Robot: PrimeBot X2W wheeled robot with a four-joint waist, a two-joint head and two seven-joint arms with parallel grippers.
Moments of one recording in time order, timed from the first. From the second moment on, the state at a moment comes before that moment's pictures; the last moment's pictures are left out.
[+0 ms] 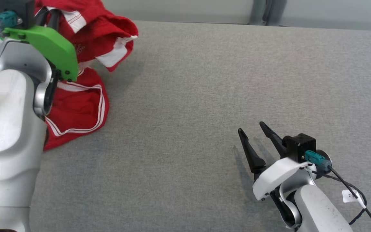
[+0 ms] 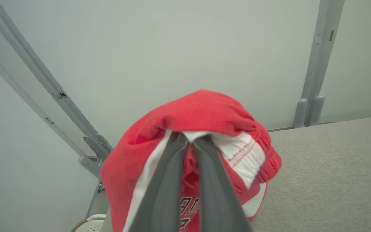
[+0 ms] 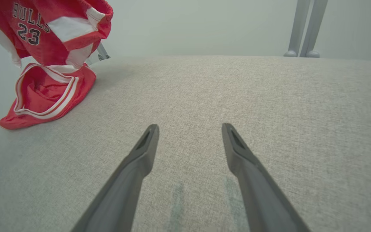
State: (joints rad) left arm -0.88 0.32 -0.31 0.47 -0.31 -0.02 0.21; right arm -0.25 -0.07 0.25 0.27 0.23 0.13 -0.10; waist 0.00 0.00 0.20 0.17
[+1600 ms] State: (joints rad) left arm -0.72 0.22 -0.52 0.59 -0.43 0.01 0.25; right arm -0.22 -0.05 0.21 0.29 0.24 0.13 -0.13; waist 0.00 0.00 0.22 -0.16
